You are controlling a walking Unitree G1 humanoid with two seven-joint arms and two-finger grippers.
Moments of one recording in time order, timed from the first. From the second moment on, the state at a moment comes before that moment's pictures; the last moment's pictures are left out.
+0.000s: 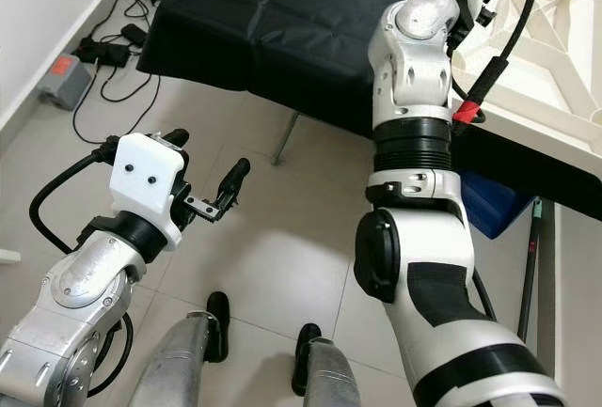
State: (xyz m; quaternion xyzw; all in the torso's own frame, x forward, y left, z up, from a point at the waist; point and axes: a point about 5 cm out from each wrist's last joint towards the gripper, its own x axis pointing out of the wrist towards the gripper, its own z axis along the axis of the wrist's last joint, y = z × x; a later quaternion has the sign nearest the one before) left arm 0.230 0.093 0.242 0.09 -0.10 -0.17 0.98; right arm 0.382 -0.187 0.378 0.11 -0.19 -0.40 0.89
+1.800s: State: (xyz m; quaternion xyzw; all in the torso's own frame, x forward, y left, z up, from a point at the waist) left arm 0.230 0.089 0.242 0.09 -0.10 -0.17 0.98; right arm 0.370 -0.177 0.372 0.14 -0.17 -0.63 0.74
